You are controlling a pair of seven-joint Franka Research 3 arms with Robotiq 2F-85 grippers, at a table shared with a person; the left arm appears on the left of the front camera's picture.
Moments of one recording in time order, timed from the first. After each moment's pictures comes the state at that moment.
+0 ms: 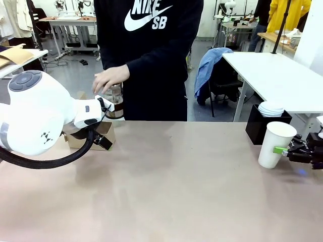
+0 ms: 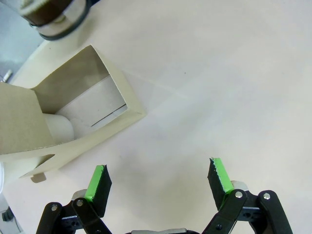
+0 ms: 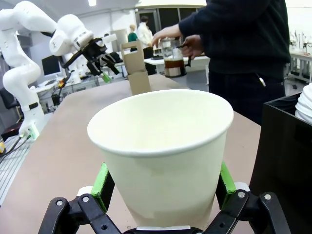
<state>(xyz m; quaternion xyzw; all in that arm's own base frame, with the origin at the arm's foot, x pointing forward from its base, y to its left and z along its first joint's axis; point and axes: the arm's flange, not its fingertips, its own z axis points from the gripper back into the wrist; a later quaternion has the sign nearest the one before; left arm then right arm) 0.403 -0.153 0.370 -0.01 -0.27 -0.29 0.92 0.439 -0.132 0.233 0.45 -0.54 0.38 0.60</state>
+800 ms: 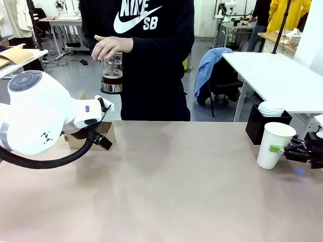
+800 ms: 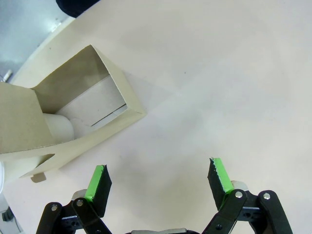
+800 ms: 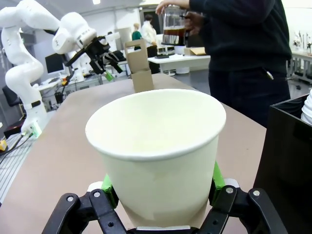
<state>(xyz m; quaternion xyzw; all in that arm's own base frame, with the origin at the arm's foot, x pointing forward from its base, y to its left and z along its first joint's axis) 0.403 -0.153 0.370 -0.01 -0.27 -0.29 0.92 0.442 -0.129 0.233 0.46 -0.54 0.39 0.59</state>
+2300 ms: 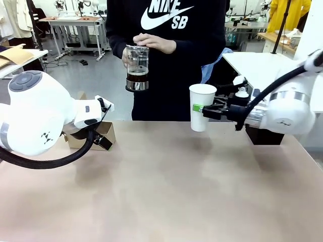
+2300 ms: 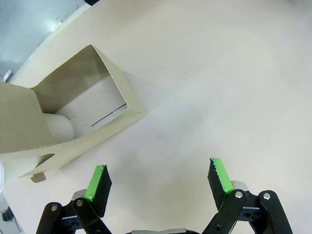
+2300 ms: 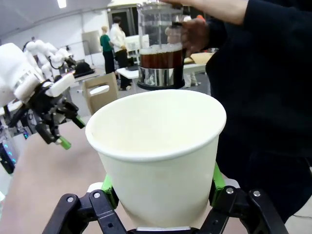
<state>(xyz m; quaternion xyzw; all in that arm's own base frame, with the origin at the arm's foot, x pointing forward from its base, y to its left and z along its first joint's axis) 0.403 -0.153 0.370 -0.01 -0.27 -0.29 0.92 0.517 0.144 0.339 0.40 -0.56 0.35 0.63</state>
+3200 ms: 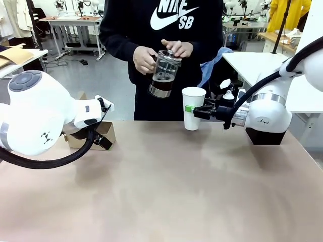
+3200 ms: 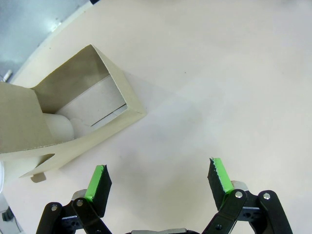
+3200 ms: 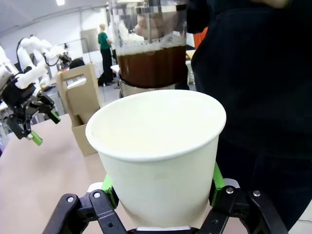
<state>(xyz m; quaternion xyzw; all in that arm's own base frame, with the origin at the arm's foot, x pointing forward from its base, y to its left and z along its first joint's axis) 0.403 -0.153 0.370 -0.01 -0.27 -0.29 0.92 0.571 0.157 0.303 0.40 -0.56 0.35 0.63</state>
